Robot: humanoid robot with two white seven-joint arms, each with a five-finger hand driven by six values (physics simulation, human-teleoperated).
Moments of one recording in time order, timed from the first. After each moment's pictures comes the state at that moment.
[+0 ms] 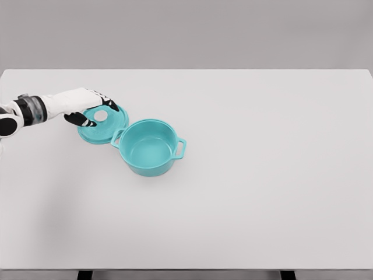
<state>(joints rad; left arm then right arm) -0.74 0.58 -0.56 -0.97 -0.56 -0.61 -0.50 0.01 0.00 -0.30 0.05 0.25 -0.01 0.09</state>
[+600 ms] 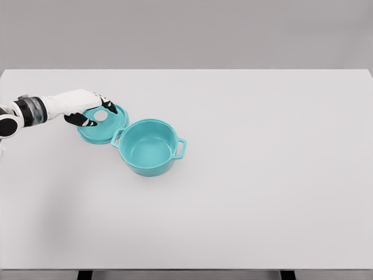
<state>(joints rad) -0.74 0.57 -0.56 -0.95 -0.56 -0.61 -0.50 0.01 0.00 -0.30 0.05 0.25 -0.01 0.09</state>
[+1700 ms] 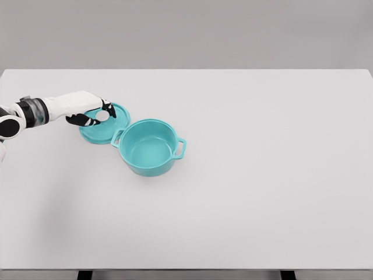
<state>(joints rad) -0.74 0.56 -0.56 -0.93 -0.56 -0.61 -0.50 0.01 0.00 -0.30 0.05 0.25 -0.01 0.09</state>
